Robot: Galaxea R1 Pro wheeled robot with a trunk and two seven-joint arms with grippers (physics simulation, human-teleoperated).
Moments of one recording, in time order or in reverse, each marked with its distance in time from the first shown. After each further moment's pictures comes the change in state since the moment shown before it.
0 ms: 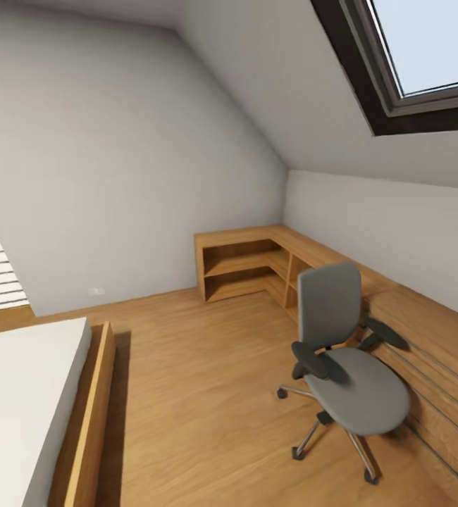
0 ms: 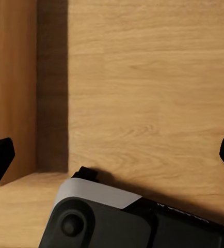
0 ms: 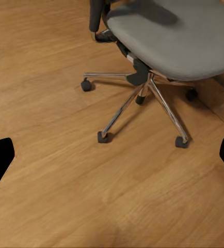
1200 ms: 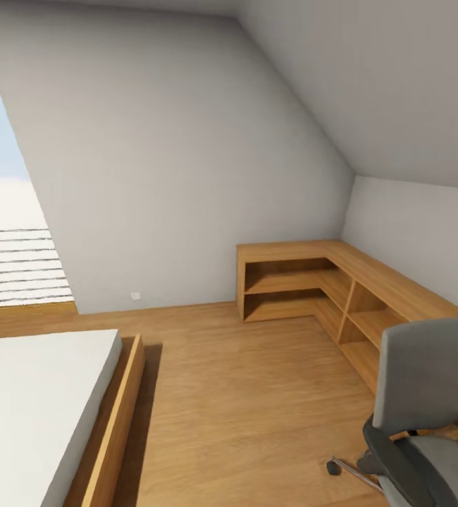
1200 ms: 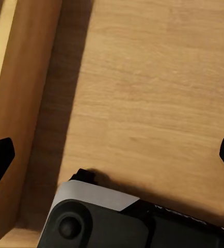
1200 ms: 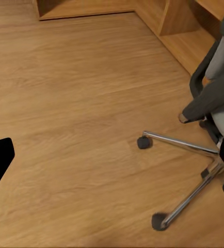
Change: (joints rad) left arm 0.000 -0.003 -0.001 -0.001 0.000 0.002 0.001; right arm 0.000 -0.003 0.001 0.001 0.005 0.003 0.006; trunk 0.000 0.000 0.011
